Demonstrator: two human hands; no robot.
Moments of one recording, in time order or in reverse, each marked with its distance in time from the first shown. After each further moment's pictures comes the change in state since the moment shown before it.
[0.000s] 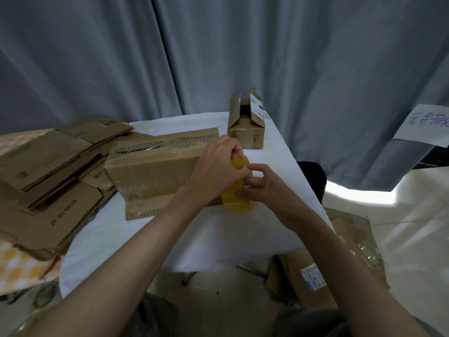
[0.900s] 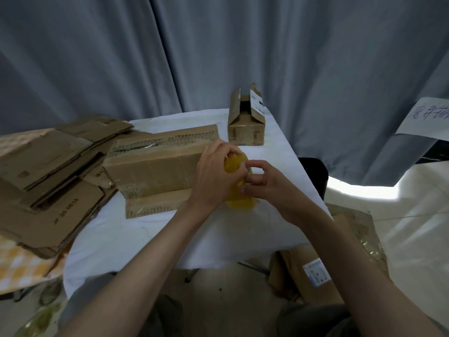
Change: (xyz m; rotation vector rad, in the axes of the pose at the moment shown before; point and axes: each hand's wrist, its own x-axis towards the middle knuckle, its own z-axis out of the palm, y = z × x) left_hand -0.026 -0.004 0.017 -0.185 0.208 0.023; right_hand -0.003 0.002 -0.003 -0.057 -0.026 -0.043
